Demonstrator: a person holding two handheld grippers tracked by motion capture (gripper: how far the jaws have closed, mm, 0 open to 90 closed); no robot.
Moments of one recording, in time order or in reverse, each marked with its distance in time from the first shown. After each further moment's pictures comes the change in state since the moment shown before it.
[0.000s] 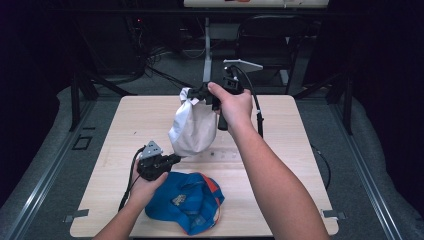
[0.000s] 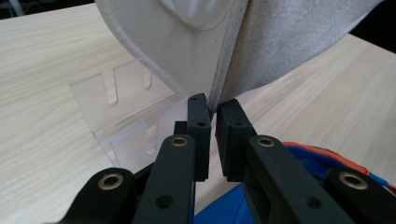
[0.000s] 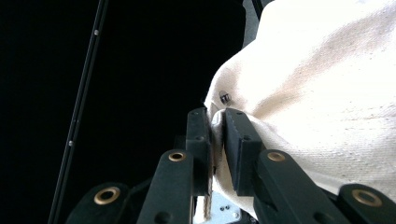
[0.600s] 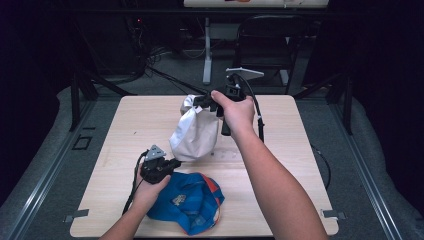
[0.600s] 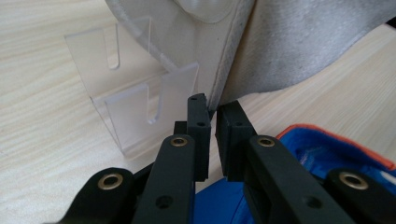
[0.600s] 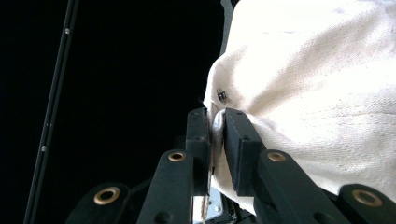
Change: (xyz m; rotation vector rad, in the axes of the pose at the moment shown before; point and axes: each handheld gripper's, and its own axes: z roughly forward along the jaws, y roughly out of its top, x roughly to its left) left arm -0.001 -0.013 0.014 0.078 0.036 -0.043; right arm -0.027 -0.002 0.005 0.008 -0.080 0.012
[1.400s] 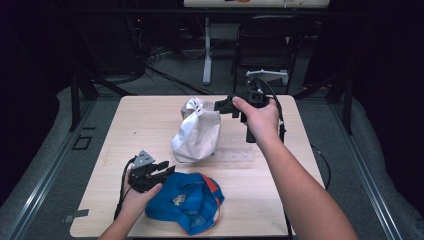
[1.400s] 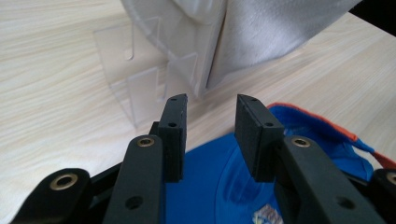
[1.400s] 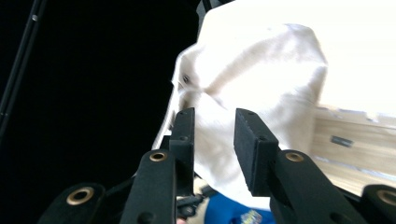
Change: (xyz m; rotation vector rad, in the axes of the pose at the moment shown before) left arm -0.006 -0.011 -0.047 -0.033 0.037 -0.022; right arm -0.015 -0.014 -0.056 -0.035 -0.118 -0.109
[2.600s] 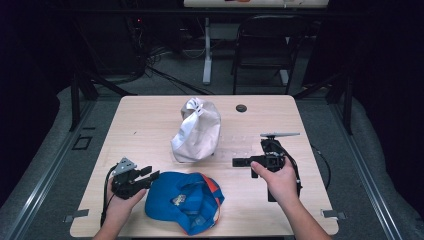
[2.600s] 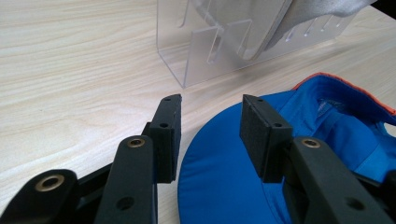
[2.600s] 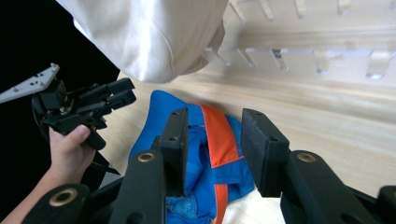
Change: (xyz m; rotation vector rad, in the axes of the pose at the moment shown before) left arm 0.029 -0.029 -0.020 -0.004 0.046 -0.075; right arm -0.093 -0.122 0.002 0.041 -0.057 -0.134
